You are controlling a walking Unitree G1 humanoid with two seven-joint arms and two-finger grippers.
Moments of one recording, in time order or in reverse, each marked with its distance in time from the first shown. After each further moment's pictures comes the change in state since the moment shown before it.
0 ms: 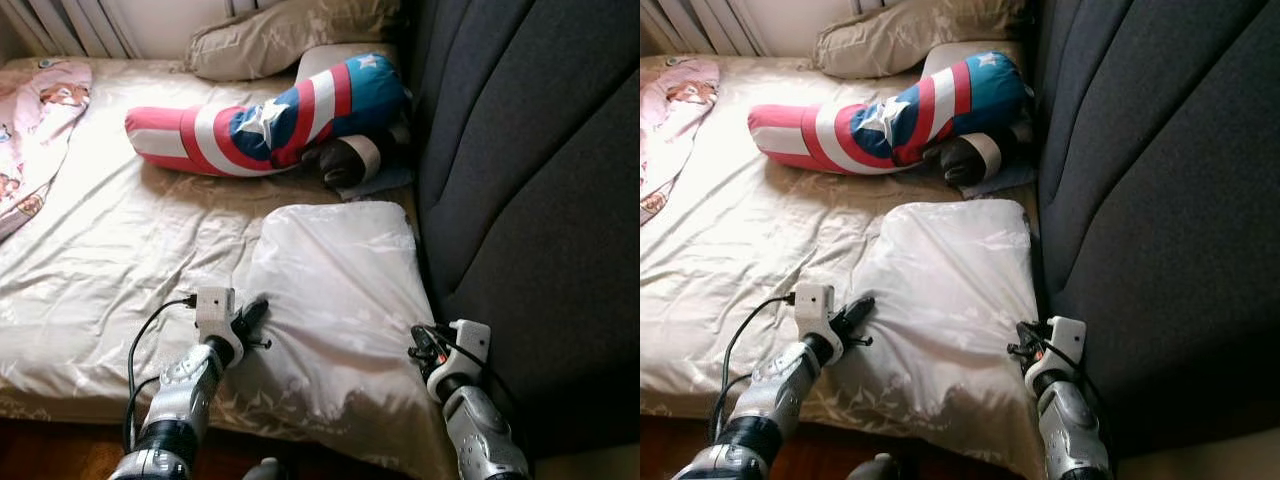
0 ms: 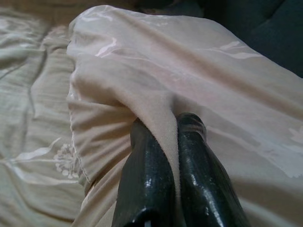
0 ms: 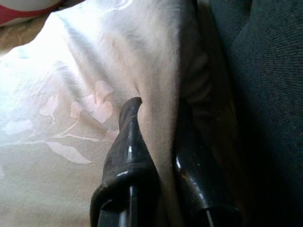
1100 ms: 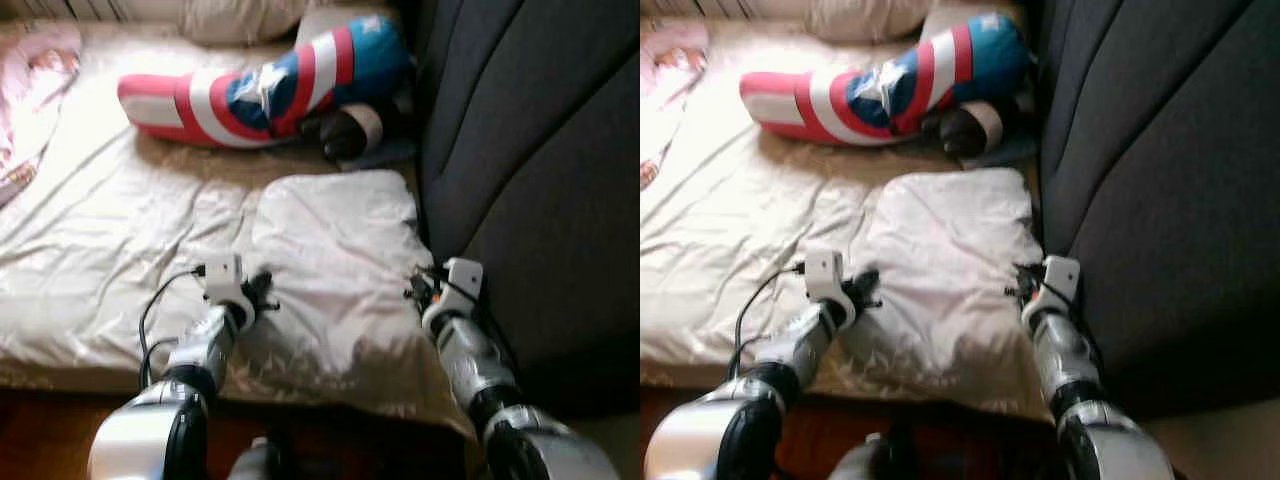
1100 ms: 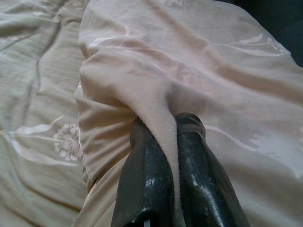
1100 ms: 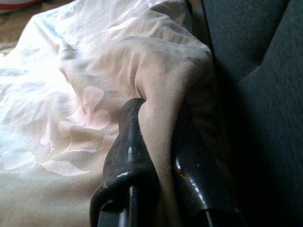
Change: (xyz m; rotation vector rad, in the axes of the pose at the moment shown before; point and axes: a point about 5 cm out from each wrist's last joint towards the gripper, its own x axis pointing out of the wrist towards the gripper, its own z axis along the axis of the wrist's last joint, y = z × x) left arm 0.038 -0.010 0.041 -0.066 -0.018 0.111; right arm 0.052 0.026 0.075 -0.092 -0.049 -0.021
